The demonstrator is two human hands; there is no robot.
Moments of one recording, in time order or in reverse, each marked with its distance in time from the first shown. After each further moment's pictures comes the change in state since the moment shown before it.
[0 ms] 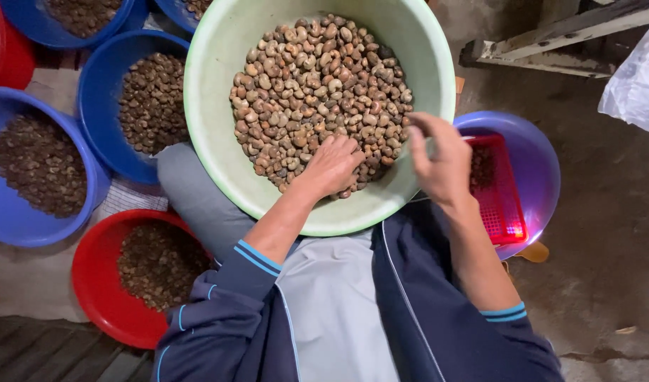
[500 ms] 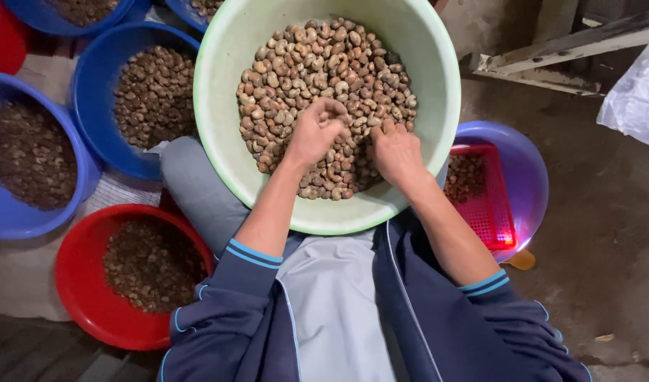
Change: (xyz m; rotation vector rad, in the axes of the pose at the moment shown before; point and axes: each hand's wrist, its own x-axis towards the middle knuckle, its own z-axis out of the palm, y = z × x) left_hand 0.001 -0.023 -0.045 -1.409 0.552 -0.462; right_hand -0.008 0.064 0.112 -0.634 -0.374 -0.218
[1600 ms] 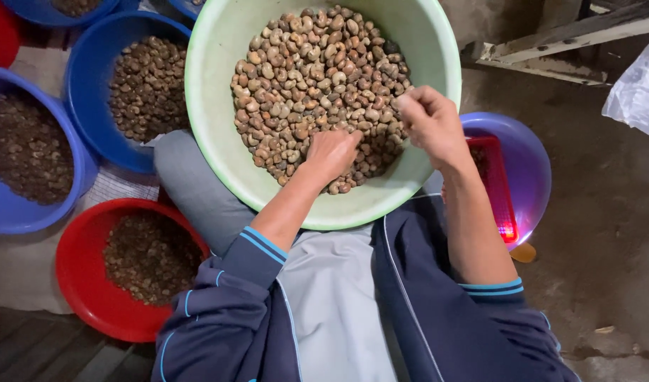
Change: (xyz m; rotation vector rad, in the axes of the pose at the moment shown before) left_hand 0.003 -0.071 0.020 1.384 -0.383 0.260; right_hand 0.015 0.018 -0.112 1.477 0.047 0.661
